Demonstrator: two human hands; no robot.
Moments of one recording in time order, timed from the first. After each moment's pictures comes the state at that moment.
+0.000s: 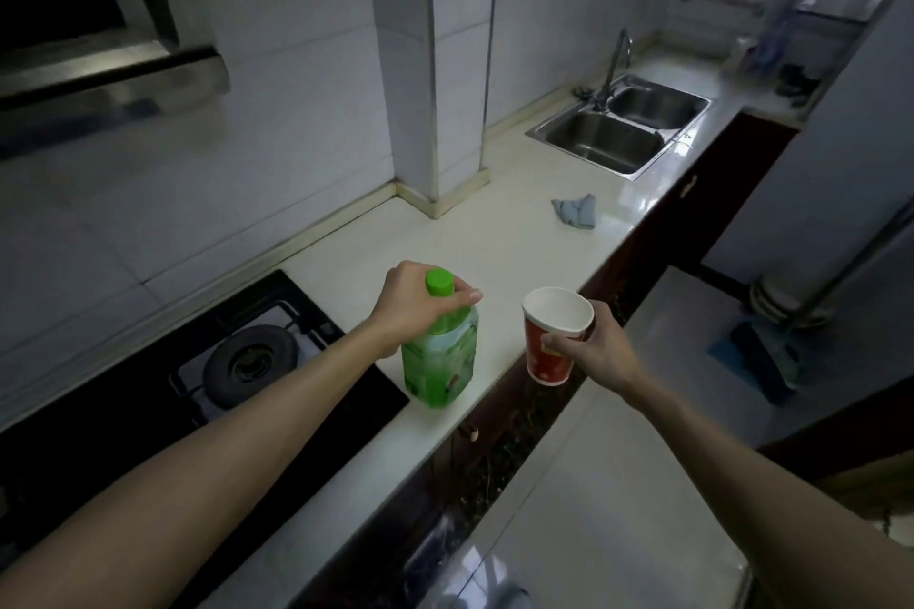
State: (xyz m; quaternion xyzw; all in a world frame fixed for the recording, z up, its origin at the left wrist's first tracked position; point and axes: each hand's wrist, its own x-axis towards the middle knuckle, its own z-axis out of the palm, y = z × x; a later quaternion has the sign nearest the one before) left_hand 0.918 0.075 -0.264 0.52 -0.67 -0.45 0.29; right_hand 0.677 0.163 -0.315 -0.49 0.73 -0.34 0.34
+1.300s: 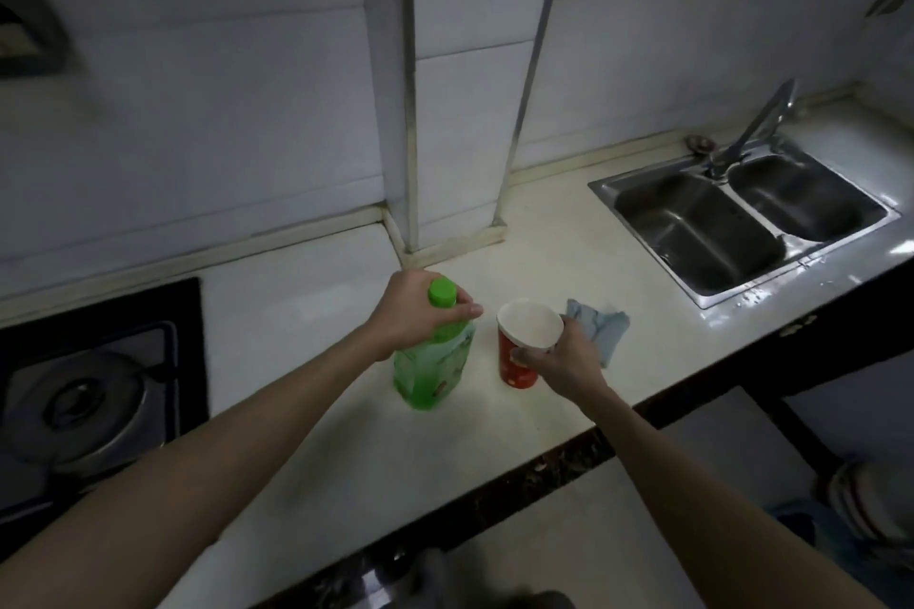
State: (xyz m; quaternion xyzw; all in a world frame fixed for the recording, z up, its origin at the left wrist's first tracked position) left_hand 0.718 -0.187 -0.312 0.62 -0.60 -0.40 0.31; right_hand 0.487 -0.196 -0.392 -0.54 0.71 -0.22 0.40
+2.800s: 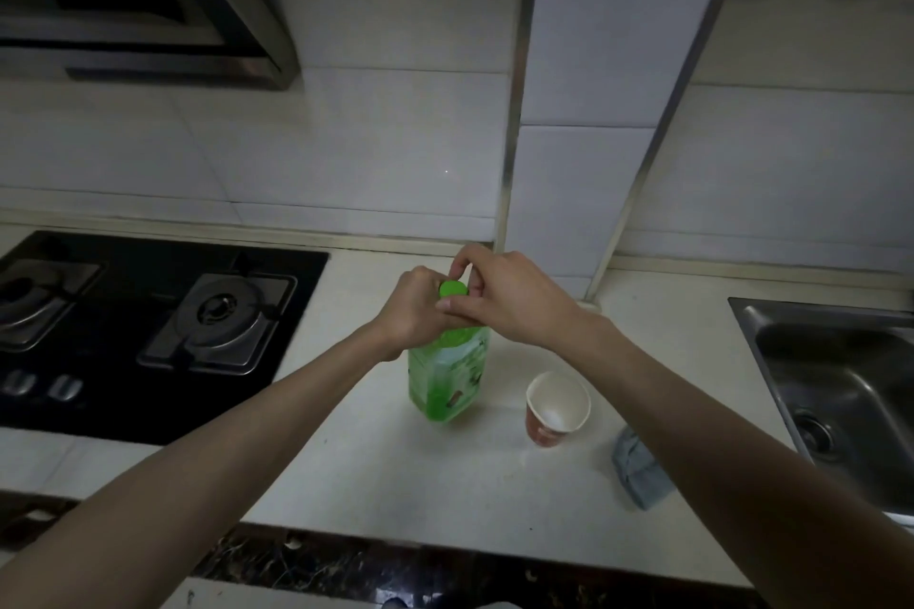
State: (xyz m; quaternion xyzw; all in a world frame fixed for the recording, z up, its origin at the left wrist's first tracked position) left_hand 0.693 -0.183 -0.259 0.76 -0.43 -0.32 0.38; right_hand 0.569 -0.274 -0.224 -0.94 0.21 -0.09 0.27
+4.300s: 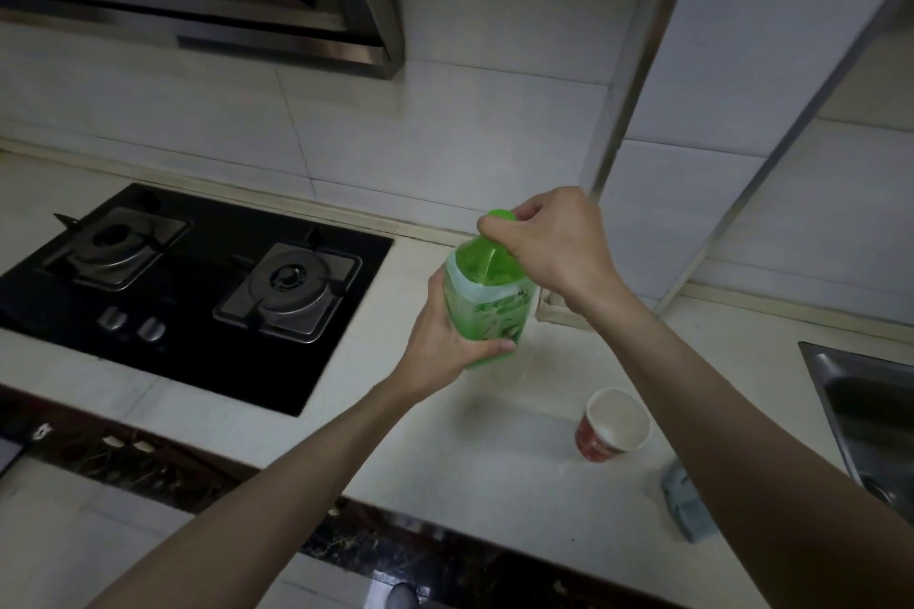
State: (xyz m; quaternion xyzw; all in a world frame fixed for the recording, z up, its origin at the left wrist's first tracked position) left_hand 0.706 -0.107 -0.295 0.71 -0.36 -0.23 0.56; right_hand 0.635 -0.217 -0.161 -0.82 0.38 -0.25 0.35
